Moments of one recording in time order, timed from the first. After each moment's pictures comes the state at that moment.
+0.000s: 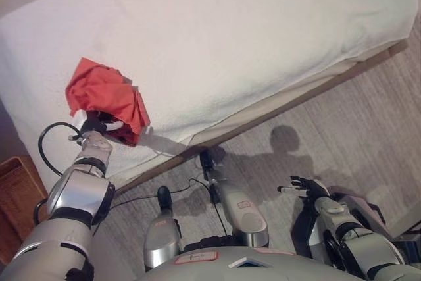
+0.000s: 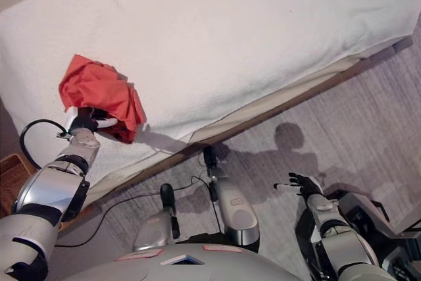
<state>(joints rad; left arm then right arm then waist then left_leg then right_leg) -0.76 0.54 -0.33 1.49 -0.09 -0.05 0.32 -0.21 -0.43 0.25 1.33 0.16 -0.15 0.09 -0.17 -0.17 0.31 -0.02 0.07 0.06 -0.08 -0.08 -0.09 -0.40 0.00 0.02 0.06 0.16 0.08</state>
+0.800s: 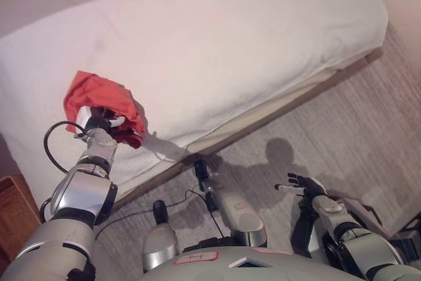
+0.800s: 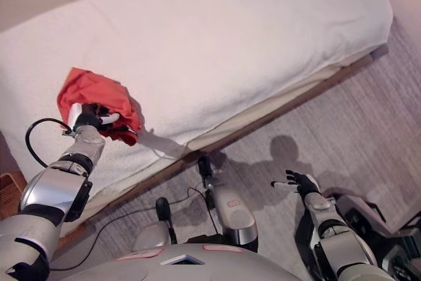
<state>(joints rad) -0.68 0.47 -0.31 1.41 -0.09 -0.07 0.33 -0.20 -0.42 0.24 1.34 0.17 -0.16 0.09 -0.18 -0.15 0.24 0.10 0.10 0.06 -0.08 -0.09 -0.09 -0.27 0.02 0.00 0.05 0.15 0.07</state>
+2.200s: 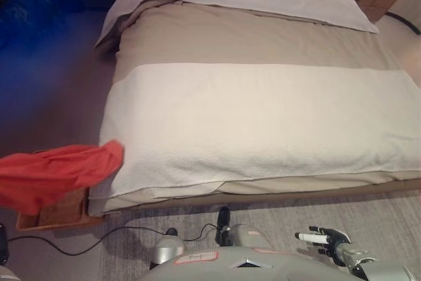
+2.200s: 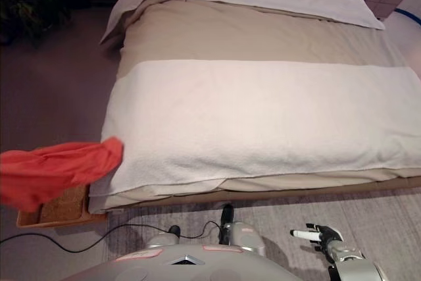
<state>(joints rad) -0.38 1.17 0.01 1.56 0.13 -0.04 0.14 -0.02 -0.47 0.10 1.47 0.06 -0.09 0.21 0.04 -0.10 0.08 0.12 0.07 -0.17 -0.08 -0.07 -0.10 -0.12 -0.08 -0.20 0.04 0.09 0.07</state>
